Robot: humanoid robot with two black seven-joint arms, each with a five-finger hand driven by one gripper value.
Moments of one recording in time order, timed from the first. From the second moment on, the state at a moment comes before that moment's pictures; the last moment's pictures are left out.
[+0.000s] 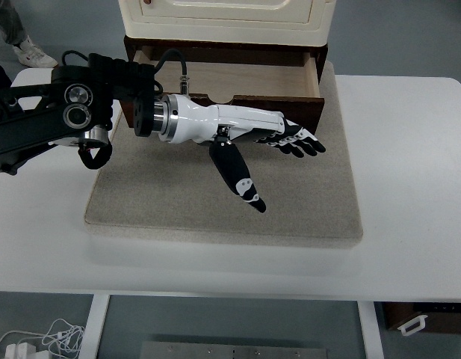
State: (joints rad) left arm -1.25 0.56 -0.28 -1.59 0.72 -0.38 0.15; right arm 0.00 0.00 -0.01 0.18 -0.04 0.08 0.03
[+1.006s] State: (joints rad) left arm -1.26 0.53 -0.25 -1.51 0.71 -0.48 0.57; right arm 0.00 0.00 -0.01 0.18 -0.04 0.08 0.03
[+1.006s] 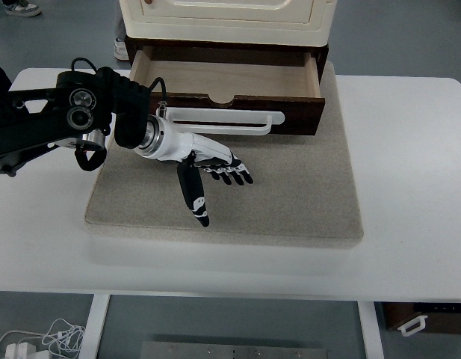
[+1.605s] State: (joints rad) left arm -1.28 0.41 -0.31 -1.34 0.71 -0.48 0.60; right arm 0.00 0.00 -0.01 0.18 -0.04 0.08 0.03
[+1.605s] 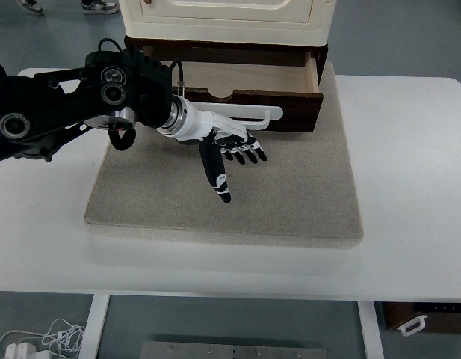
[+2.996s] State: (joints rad) left arm -1.29 0.40 -0.37 -1.08 0.77 -0.47 0.58; right arm 0.00 0.00 -0.01 0.18 -0.04 0.08 0.03
